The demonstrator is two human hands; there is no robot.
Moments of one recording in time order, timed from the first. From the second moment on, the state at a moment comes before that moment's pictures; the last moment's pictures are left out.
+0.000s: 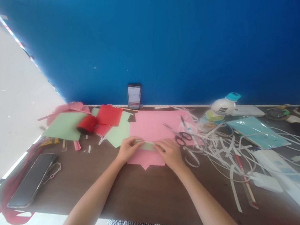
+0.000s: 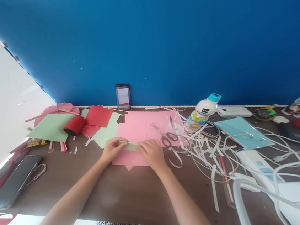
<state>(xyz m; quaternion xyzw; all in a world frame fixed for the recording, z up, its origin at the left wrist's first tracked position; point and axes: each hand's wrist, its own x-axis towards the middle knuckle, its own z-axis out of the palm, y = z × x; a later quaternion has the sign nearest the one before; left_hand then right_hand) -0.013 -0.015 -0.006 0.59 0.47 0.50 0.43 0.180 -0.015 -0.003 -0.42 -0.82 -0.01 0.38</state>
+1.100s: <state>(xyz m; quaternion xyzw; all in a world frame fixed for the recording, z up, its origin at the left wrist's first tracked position) -0.021 -0.008 -0.010 0.41 0.43 0.55 0.58 0.190 -0.011 0.007 -0.51 -0.66 0.43 0.36</state>
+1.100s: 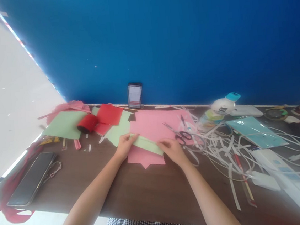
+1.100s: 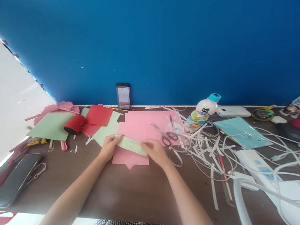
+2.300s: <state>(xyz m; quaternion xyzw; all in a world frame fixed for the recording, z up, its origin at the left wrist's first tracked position) -0.001 -0.021 -0.001 0.43 0.45 0.52 0.58 0.162 -0.026 0.010 -0.44 -0.66 0.51 0.32</state>
